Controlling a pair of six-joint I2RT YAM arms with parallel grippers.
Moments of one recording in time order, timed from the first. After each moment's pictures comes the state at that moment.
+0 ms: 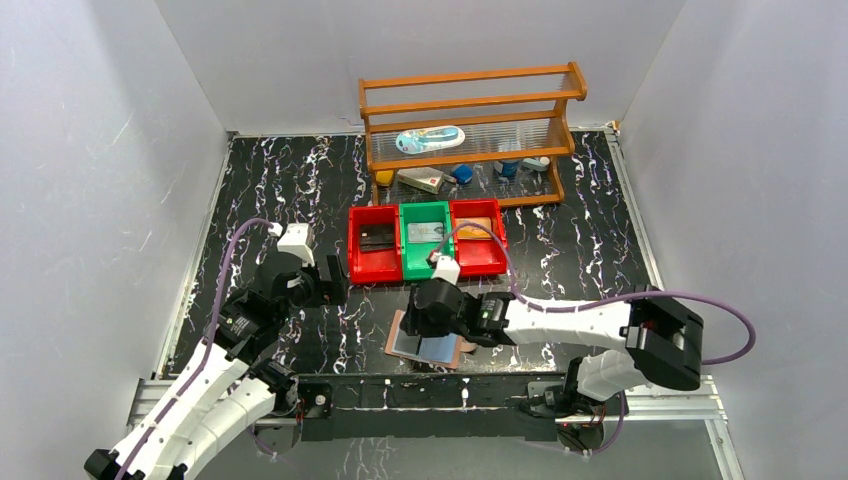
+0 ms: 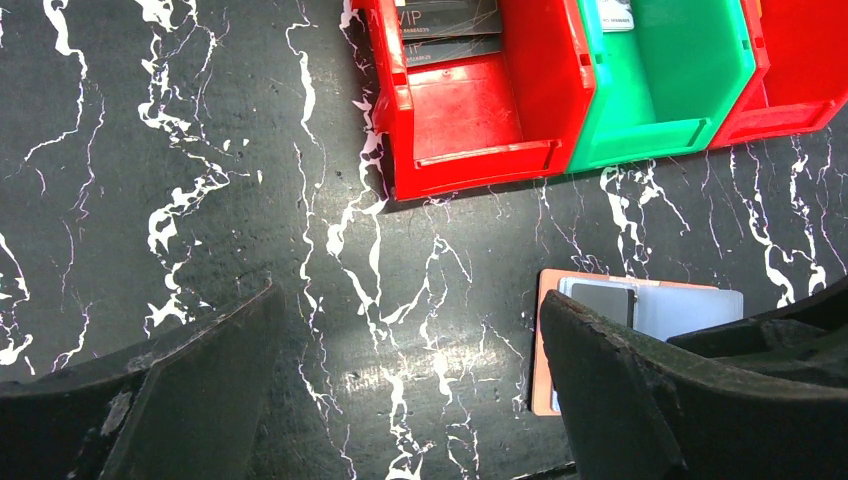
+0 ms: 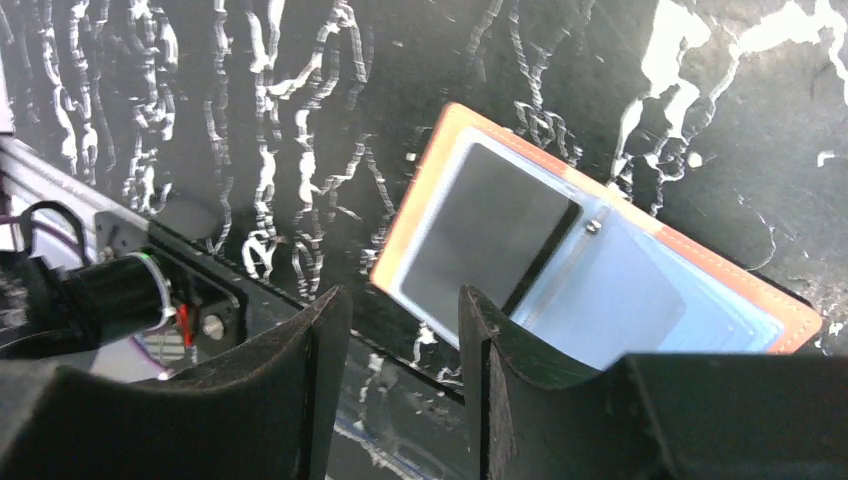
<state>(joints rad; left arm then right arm) -0.53 0.61 0.65 -0.66 -0.20 -0.40 1.26 1.40 0.85 -0.28 0.25 1.01</state>
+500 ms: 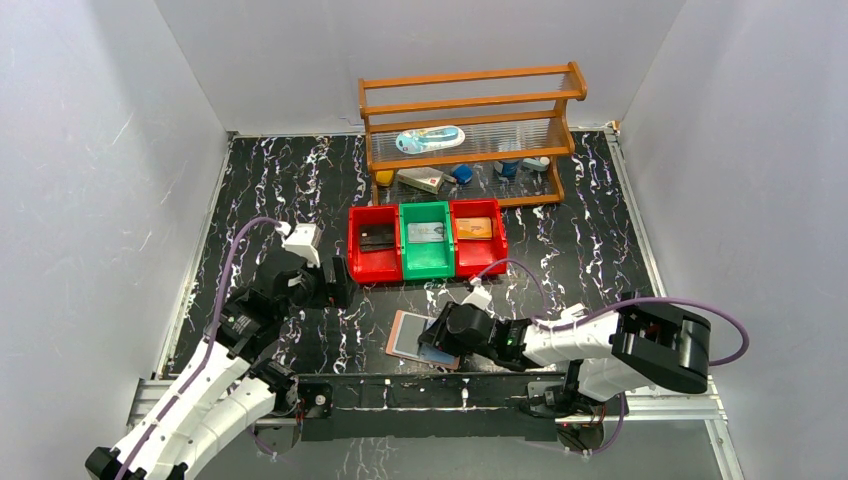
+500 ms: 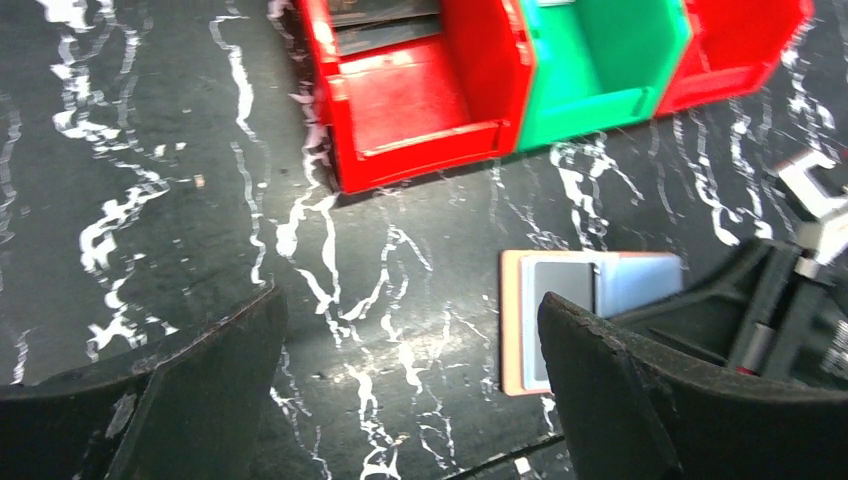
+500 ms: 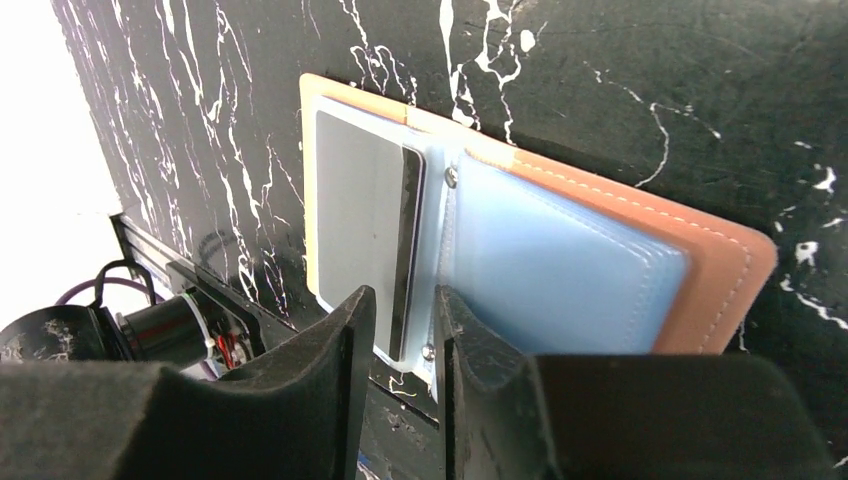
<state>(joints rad) -0.53 0.62 0.65 -0.64 -0.11 -0.39 1.25 1.36 0.40 0.24 0.25 1.38</state>
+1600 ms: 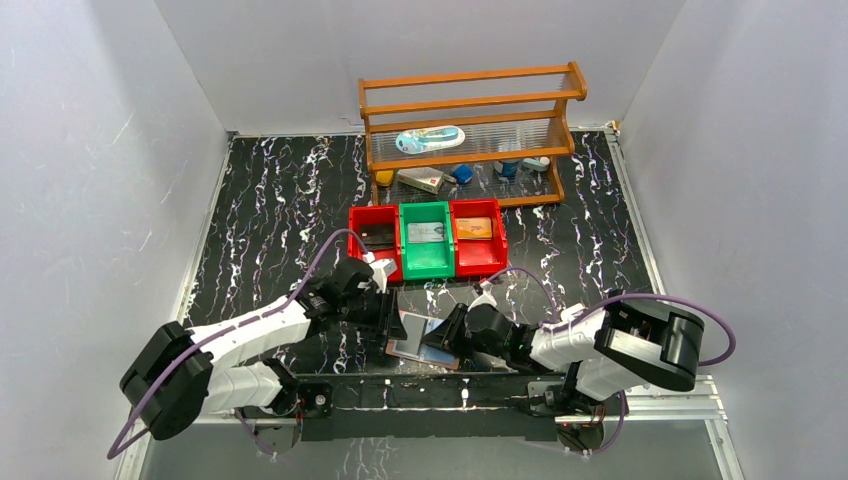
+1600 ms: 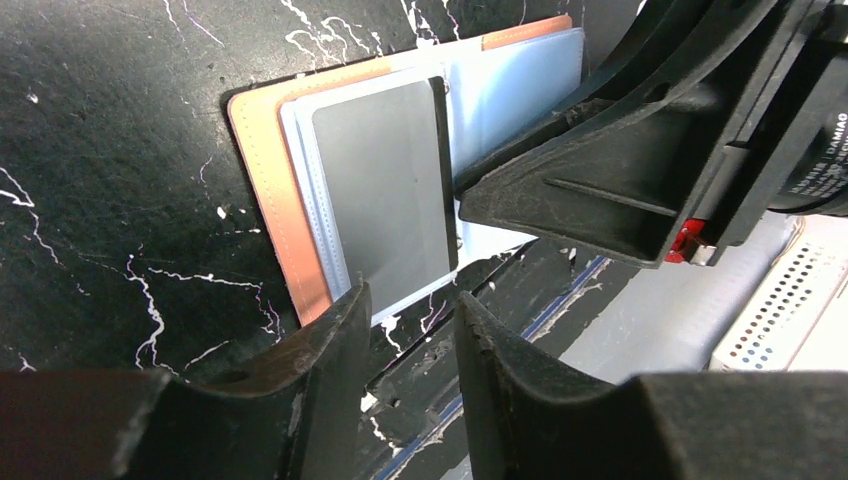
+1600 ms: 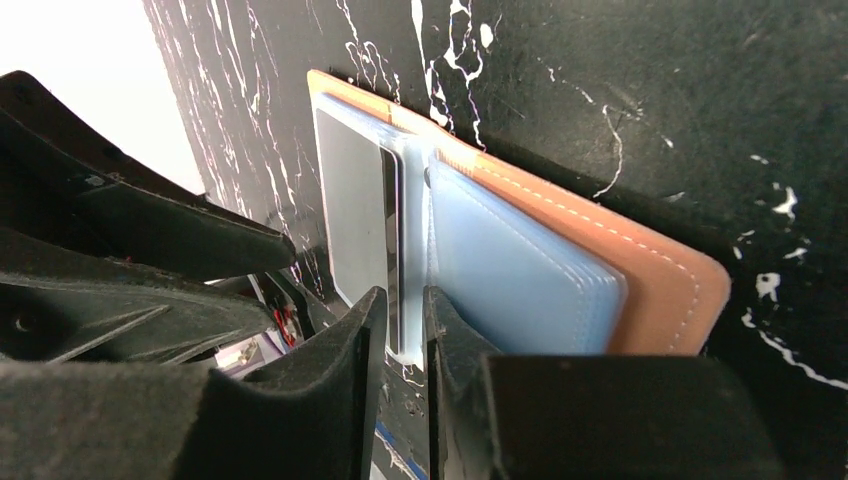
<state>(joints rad) -0.77 1.15 0.50 -0.25 0.38 -0.63 1.17 1.41 0.23 0.58 0.11 1.44</state>
